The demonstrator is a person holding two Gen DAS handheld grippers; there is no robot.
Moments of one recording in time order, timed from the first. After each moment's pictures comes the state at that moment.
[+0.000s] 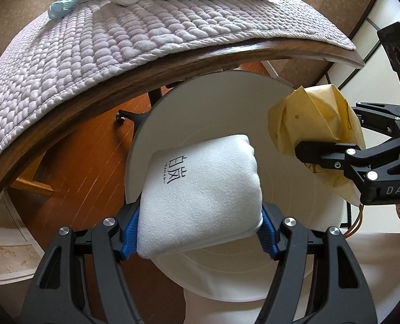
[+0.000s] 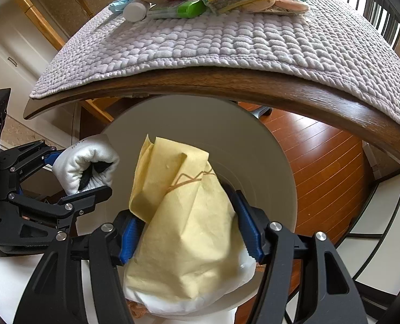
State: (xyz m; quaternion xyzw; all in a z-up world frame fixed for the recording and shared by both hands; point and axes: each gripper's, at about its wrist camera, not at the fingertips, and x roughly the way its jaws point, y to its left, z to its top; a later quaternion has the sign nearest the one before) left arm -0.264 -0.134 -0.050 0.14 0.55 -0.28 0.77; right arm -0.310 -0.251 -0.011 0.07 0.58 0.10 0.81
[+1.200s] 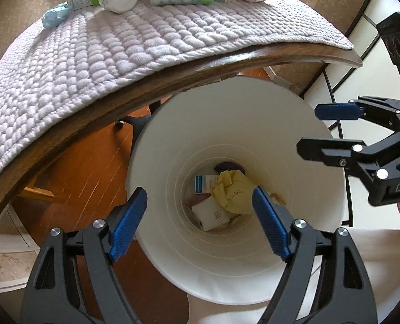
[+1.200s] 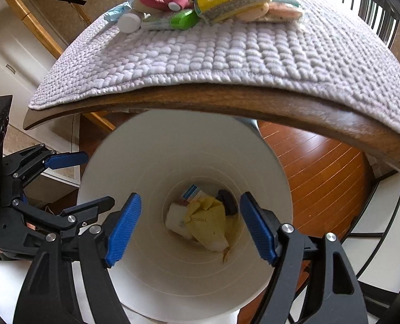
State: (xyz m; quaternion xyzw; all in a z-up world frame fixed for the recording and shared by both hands) left arm -0.246 -0.157 -0.050 0.15 0.54 -0.29 0.77; right arm -0.303 -0.255 -0.003 0.08 0.56 0.09 0.82
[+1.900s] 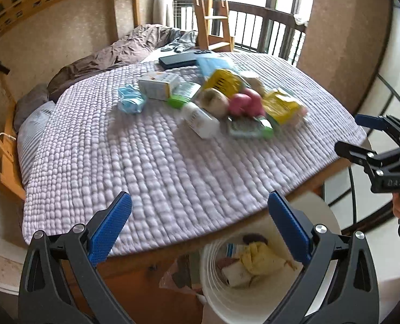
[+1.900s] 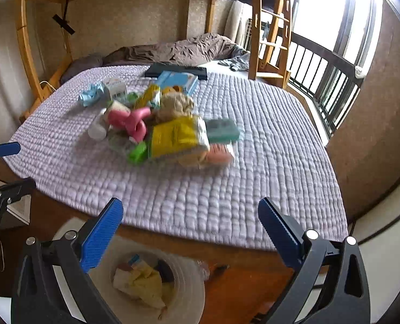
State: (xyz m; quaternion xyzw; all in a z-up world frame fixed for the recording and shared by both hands) left arm -0.196 -0.104 0.058 0.09 0.42 -0.23 0.87; right arm -0.270 -0.287 0.098 -0.03 0.42 -0.02 0.91
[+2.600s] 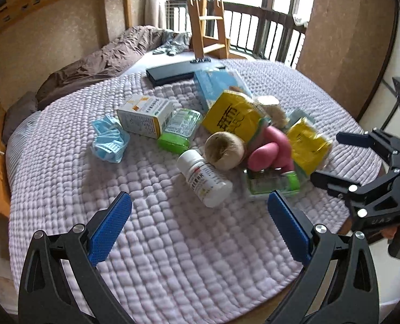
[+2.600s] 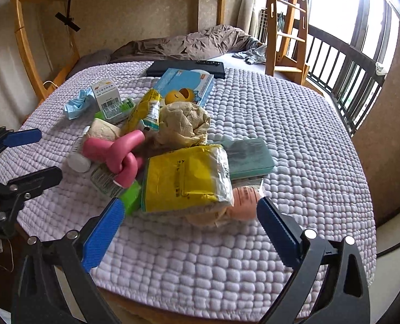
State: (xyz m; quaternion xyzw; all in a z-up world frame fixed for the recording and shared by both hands) left arm -0.112 -0.137 0.046 0.10 0.42 -0.26 0.86; right arm -0.185 -0.286 0.072 -0.01 0.44 0.02 0.90
